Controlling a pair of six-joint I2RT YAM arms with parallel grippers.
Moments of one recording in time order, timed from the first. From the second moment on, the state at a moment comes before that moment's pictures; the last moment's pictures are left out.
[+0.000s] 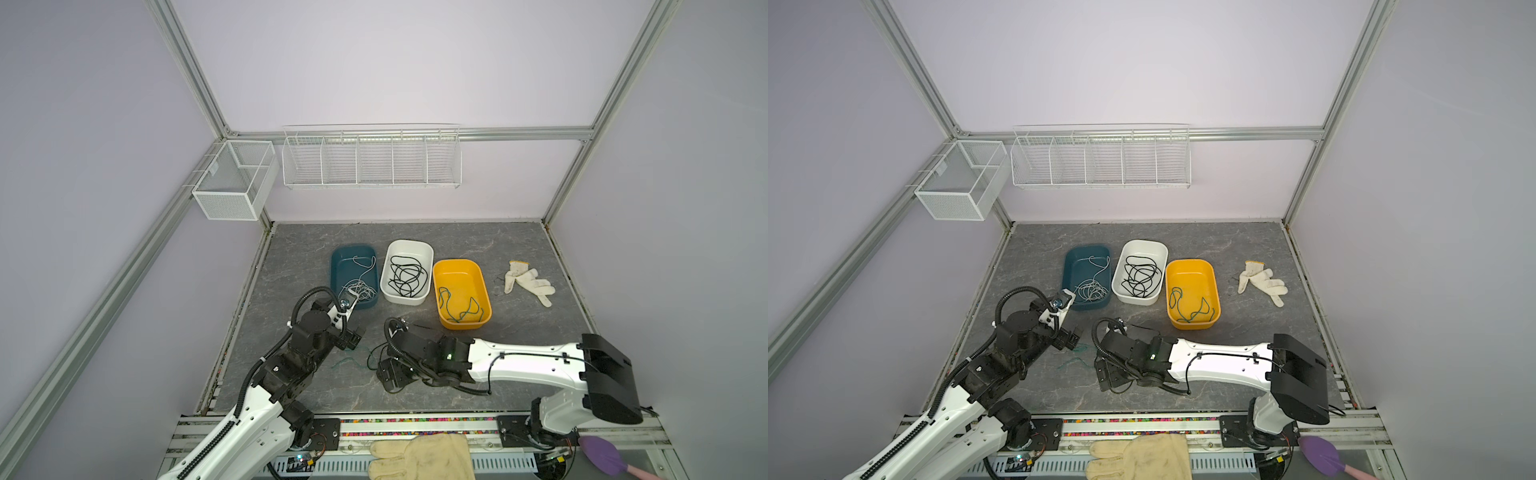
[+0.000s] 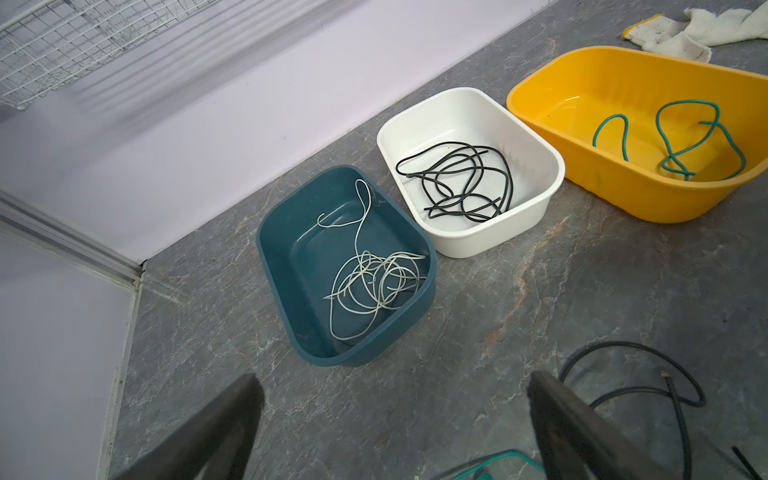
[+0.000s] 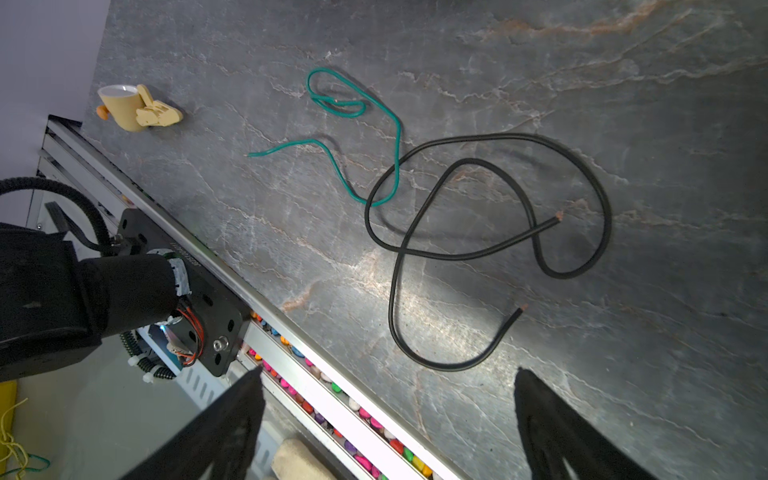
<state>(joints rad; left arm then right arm) -0.63 0.64 0.52 -0.29 -0.19 0.23 1.30 1.56 1.06 -0.50 0.07 0.85</state>
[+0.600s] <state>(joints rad) -0.63 0.63 0.52 -0.29 -0.21 0.24 1.22 1.67 1.00 -0.28 -0.06 1.04</state>
